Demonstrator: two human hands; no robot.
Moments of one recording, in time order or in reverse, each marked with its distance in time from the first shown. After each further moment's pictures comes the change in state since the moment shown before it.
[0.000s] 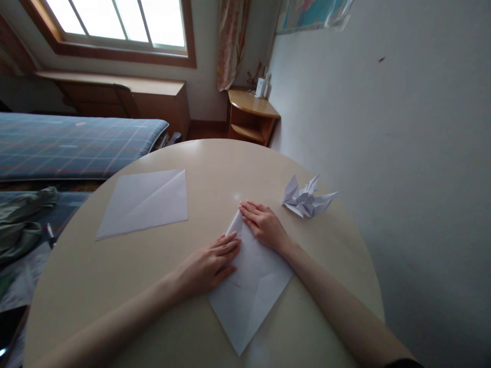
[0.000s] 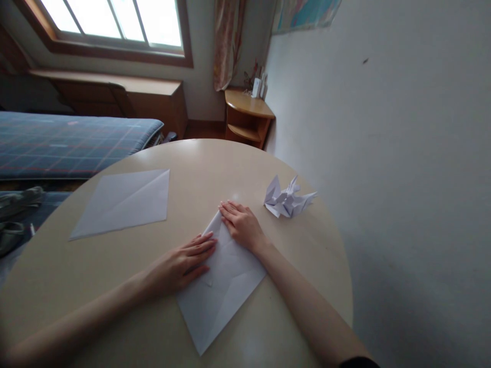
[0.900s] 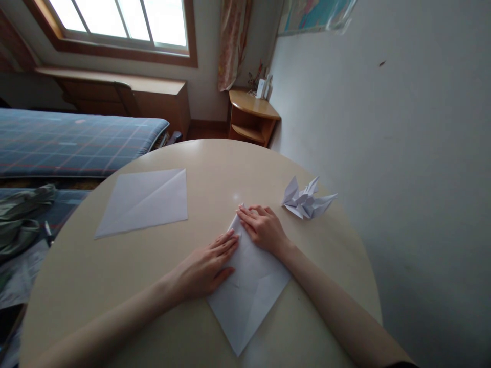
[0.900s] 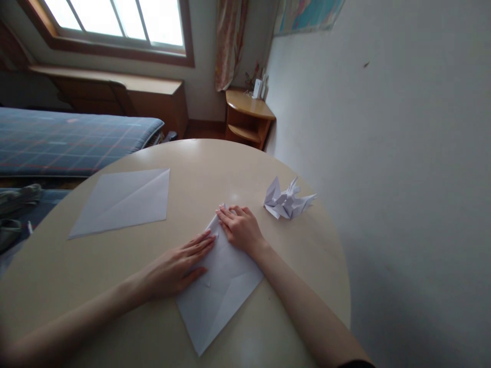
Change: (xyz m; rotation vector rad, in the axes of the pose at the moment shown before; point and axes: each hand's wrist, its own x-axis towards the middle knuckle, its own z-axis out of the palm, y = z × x) left_hand -0.002 0.003 -0.002 0.022 -0.040 -0.052; right_hand -0.002 -0.010 -0.005 -0.126 -0.031 -0.052
